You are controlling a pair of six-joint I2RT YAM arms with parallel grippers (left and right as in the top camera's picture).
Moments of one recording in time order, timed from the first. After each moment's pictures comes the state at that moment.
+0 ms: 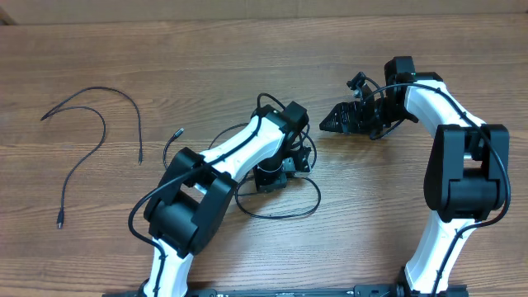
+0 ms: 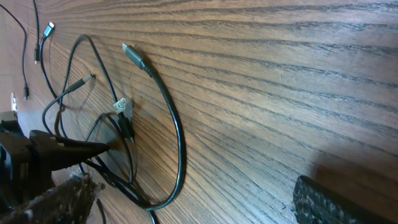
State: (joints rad) left arm -0.65 2.10 1.47 -1.07 0.01 0.73; right arm -0.01 2.12 1.48 -0.88 -0.75 -0.23
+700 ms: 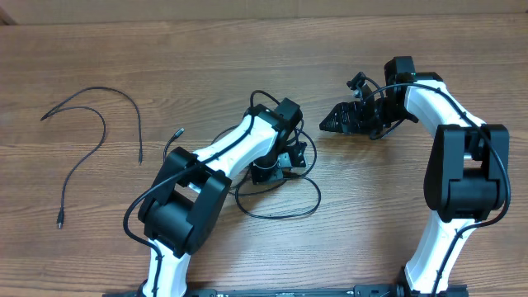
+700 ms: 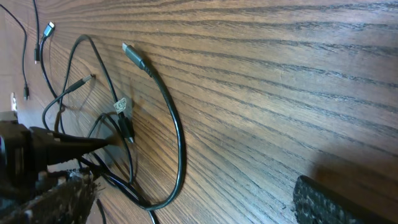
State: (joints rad) left arm -0.61 2.09 1.45 -1.01 0.02 0.74; right arm -0.01 2.12 1.48 -0.88 -0.75 -0.23
